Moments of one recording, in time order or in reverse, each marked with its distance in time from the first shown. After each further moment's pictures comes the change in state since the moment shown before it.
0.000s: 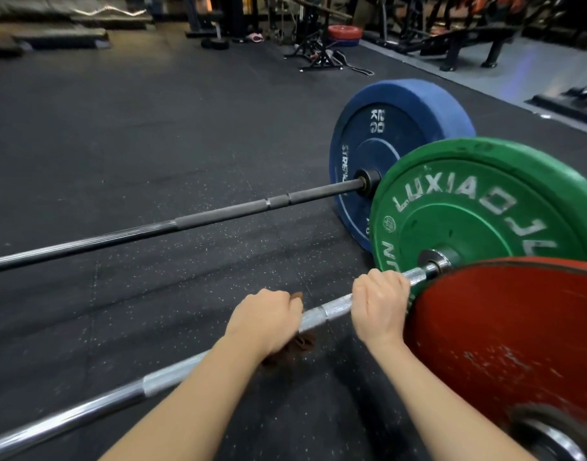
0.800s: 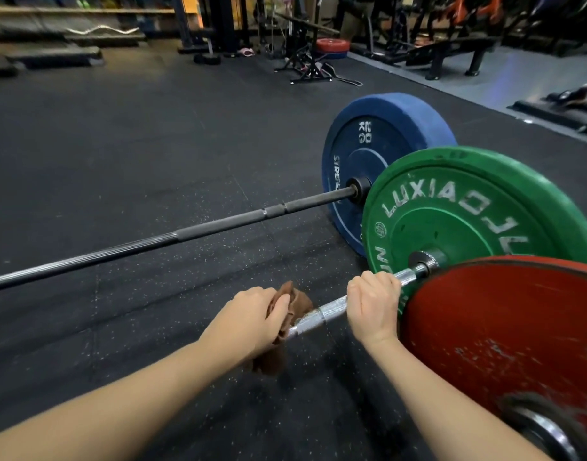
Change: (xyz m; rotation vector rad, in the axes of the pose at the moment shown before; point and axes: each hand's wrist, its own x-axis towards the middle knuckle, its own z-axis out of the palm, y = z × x) left_hand -0.033 -0.015 -0.038 -0.107 0.068 0.133; right_hand 0.003 -0.004 -0.002 -0.012 -0.007 0.043
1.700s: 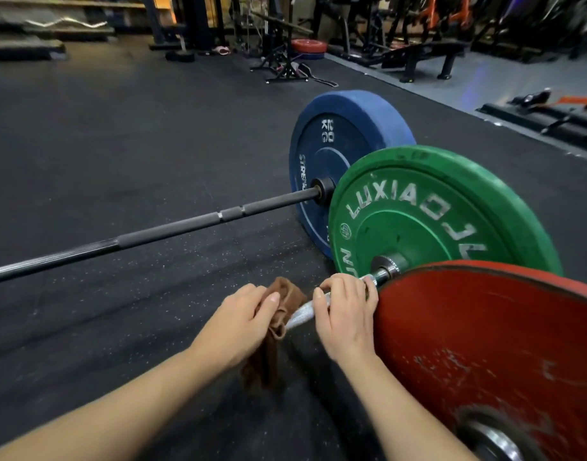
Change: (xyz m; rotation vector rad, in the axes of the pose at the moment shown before) left_hand 0.036 0.043 0.039 -0.259 0.017 0.056; right_hand -0.009 0.026 -0.018 -0.011 -0.180 0.080
